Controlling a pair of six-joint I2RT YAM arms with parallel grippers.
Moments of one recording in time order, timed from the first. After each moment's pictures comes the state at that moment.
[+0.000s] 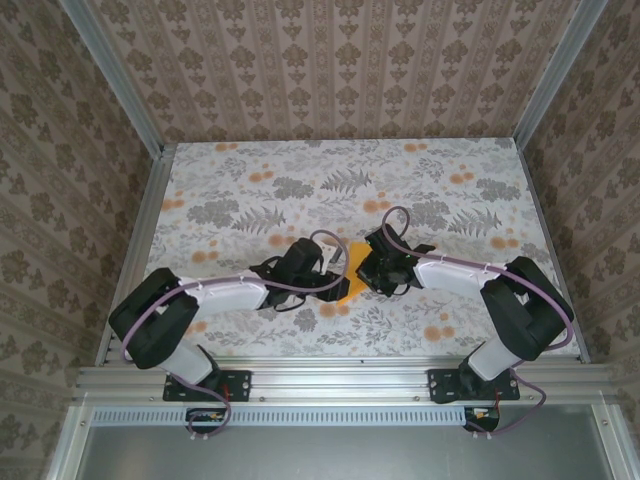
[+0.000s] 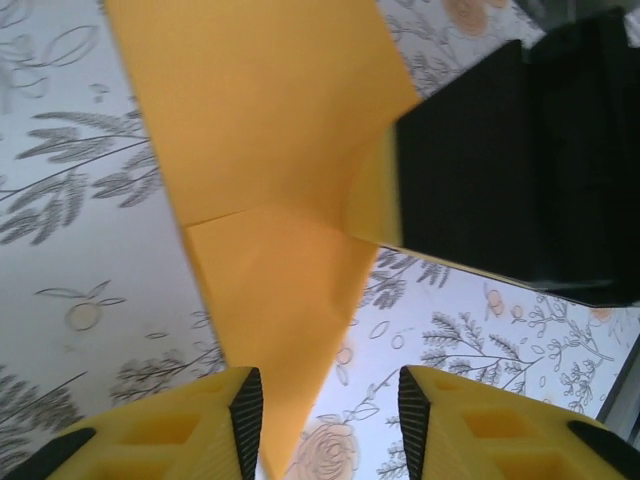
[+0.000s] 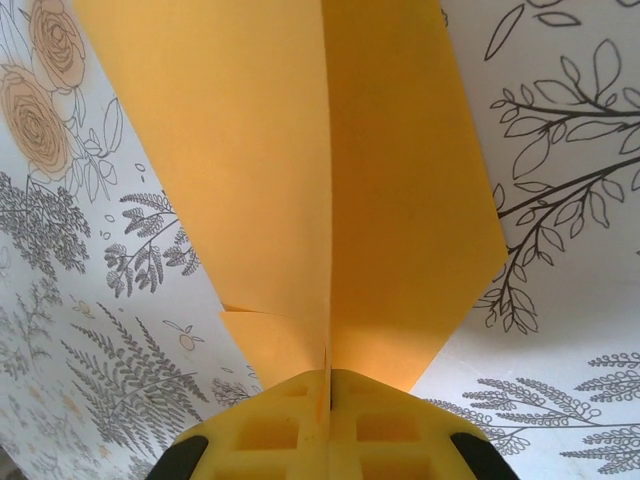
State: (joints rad) left arm -0.91 1.53 0.69 0.08 0.26 -0.50; right arm 0.61 1.56 0.80 -0.30 -0.14 1.32
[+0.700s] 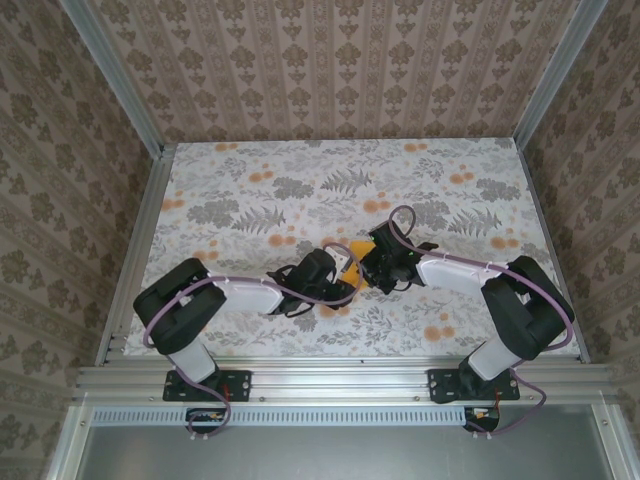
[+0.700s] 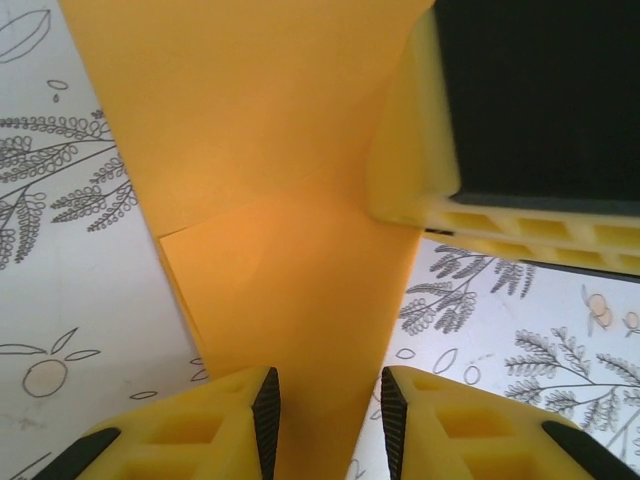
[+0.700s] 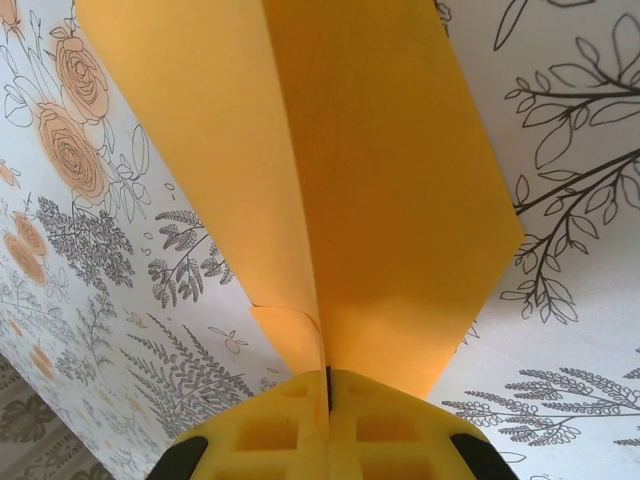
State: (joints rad) left arm -0.98 1.67 0.69 0.19 0.13 -0.42; right arm 0.57 1.56 0.80 -0.26 -0.20 1.43
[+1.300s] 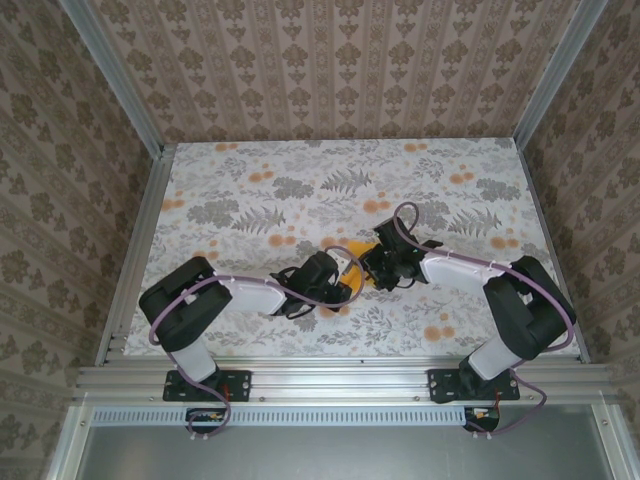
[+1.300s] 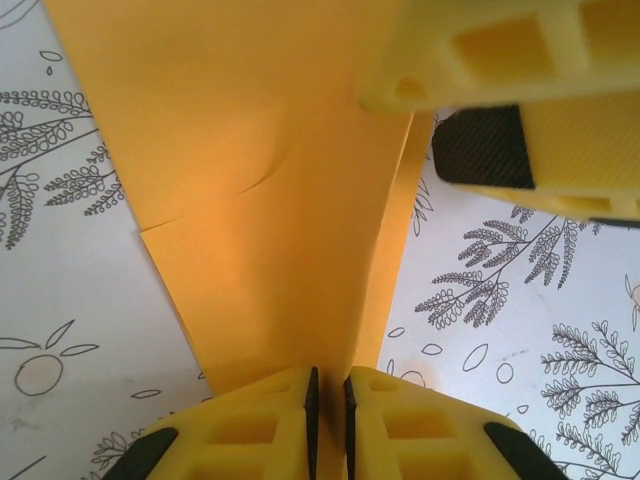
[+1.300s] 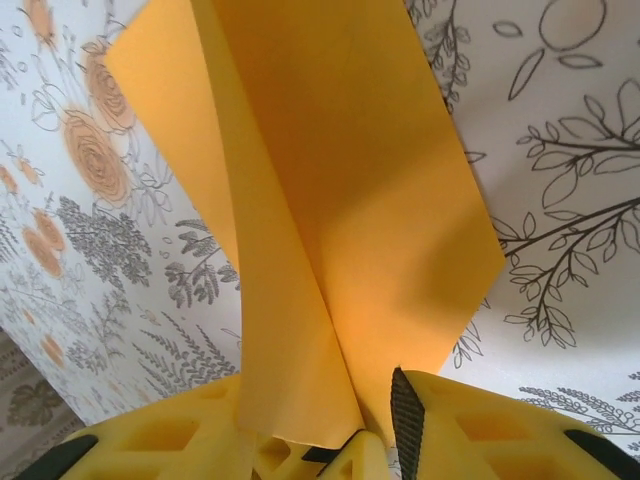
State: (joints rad) left arm -0.99 1.70 0.70 0.19 0.11 -0.41; right arm 0.53 1.55 0.80 -0.26 -0.24 1.35
